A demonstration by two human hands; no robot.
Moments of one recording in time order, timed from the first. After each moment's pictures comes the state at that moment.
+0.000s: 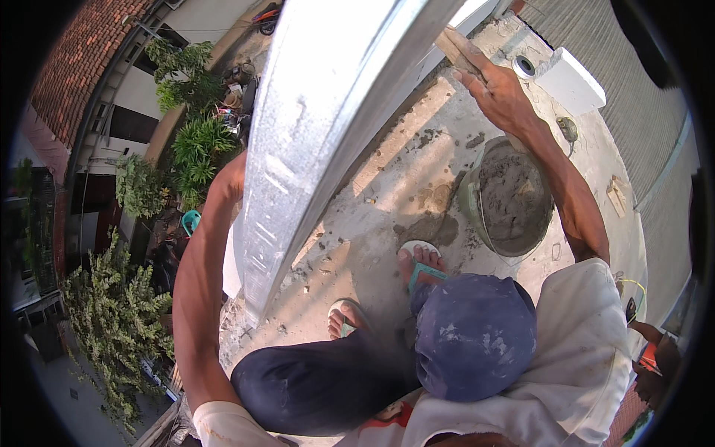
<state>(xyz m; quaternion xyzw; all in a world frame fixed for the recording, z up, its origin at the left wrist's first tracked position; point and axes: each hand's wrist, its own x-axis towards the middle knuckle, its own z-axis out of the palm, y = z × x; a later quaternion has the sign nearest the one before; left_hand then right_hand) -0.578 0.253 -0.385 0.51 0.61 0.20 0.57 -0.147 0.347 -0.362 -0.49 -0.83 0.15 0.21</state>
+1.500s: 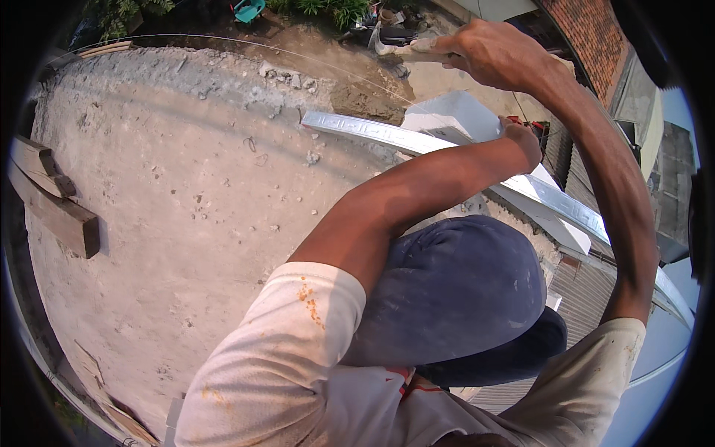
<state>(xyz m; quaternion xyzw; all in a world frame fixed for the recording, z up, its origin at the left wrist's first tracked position) -0.569 0.141 -0.392 0.61 0.74 0.18 0.23 -0.667 0.081 -0.286 0.17 -0.95 -0.18 -0.20</state>
